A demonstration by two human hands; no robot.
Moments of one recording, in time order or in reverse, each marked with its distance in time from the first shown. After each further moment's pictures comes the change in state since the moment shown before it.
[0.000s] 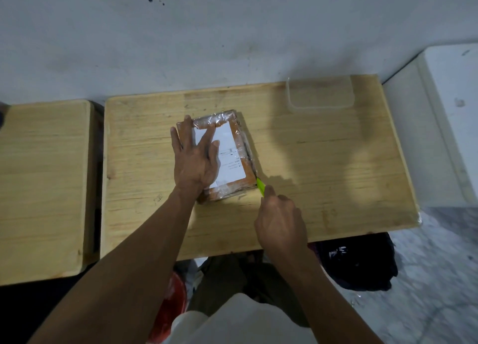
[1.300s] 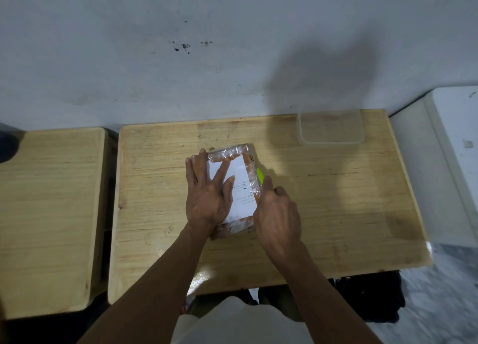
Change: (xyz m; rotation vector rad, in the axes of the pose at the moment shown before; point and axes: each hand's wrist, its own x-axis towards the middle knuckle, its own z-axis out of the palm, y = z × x) left_hand 0.002 -0.002 -0.004 -0.008 -0.093 0.005; right_hand 0.070 -0.050 -0.013 -0.060 0.096 -0.021
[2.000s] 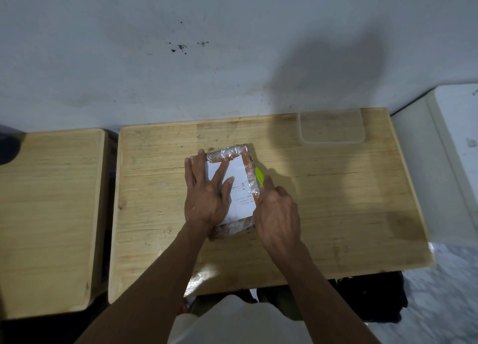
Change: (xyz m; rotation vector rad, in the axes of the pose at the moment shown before) left_hand -0.001 -0.005 0.003 -0.007 -0.044 -0.006; right_hand 0.003 0.004 0.001 0.114 0.024 -0.020
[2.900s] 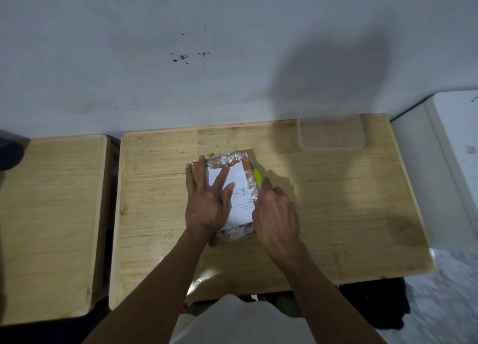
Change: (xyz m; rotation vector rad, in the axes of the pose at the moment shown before) left_hand 0.002 0.007 -0.009 -0.062 0.073 0.030; right_hand 0.012 -0.003 -0.005 -0.061 -0.017 0.006
